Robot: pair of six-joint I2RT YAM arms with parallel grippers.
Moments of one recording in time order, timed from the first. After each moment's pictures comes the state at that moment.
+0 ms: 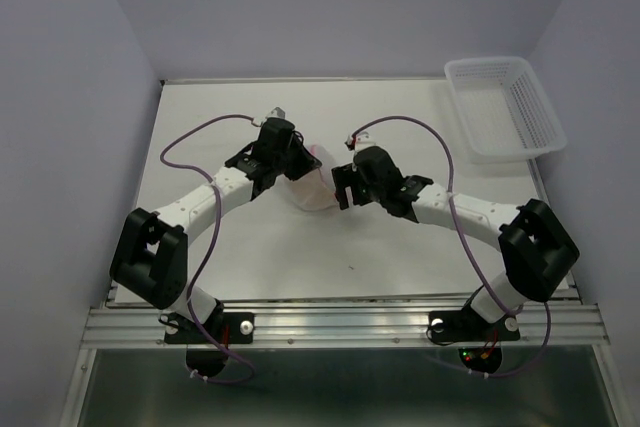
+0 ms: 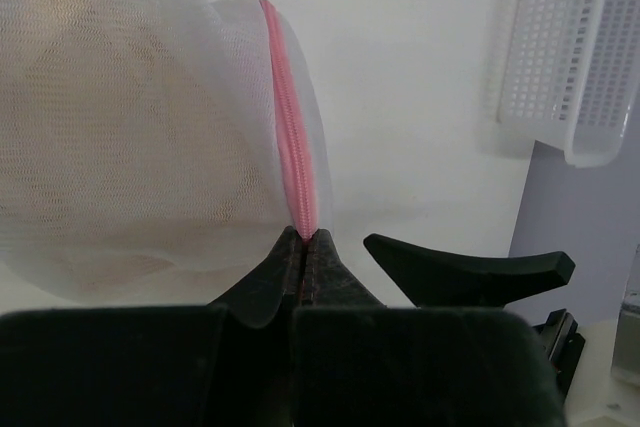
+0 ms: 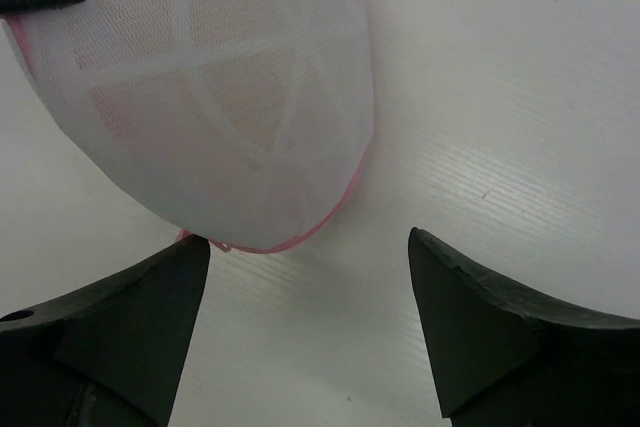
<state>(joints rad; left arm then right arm) -0.54 1.50 1.05 -0.19 0.04 -1.00 0.76 1.55 0.98 -0.13 0.19 0.29</state>
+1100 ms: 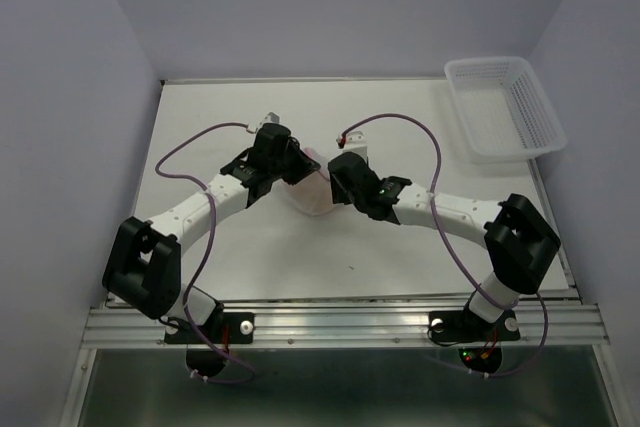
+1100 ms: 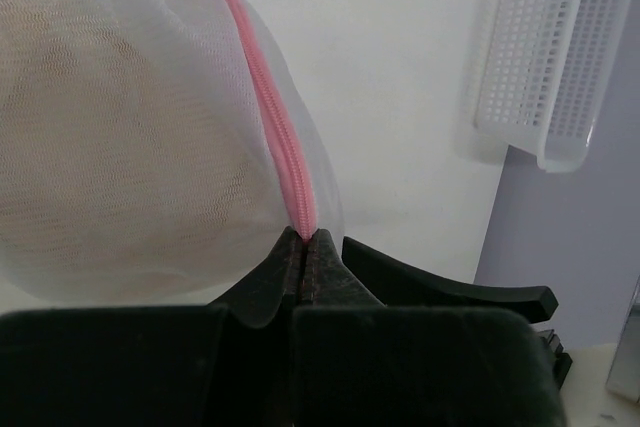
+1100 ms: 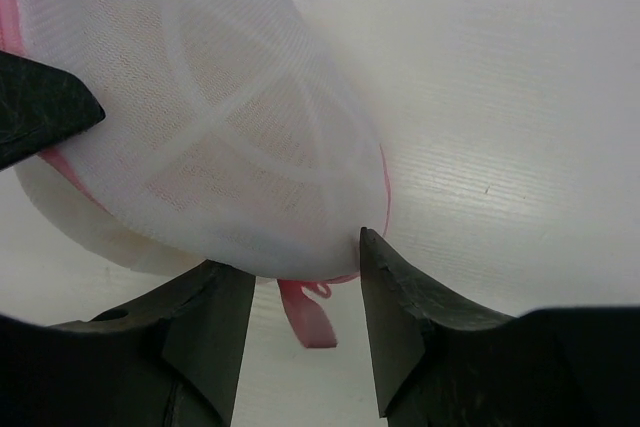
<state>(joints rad) -0.54 1.44 0.99 -0.17 0.03 -1.07 0.88 1.64 1.11 -0.19 0.50 0.47</state>
